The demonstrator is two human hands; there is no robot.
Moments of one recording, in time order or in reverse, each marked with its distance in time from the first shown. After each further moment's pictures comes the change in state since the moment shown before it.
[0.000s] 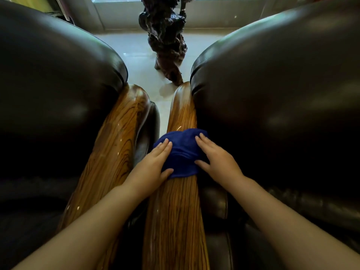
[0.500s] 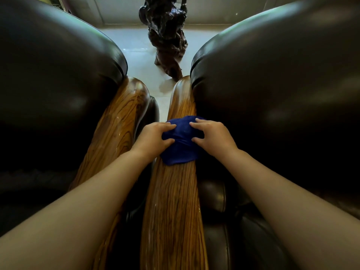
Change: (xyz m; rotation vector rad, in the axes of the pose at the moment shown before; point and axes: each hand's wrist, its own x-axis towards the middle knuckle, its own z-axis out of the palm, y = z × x) left_hand 0.039 0.008 -0.021 -0.204 0.163 -0.089; right_hand 0.034 -0.012 -0.019 -0.054 0.095 -0.013
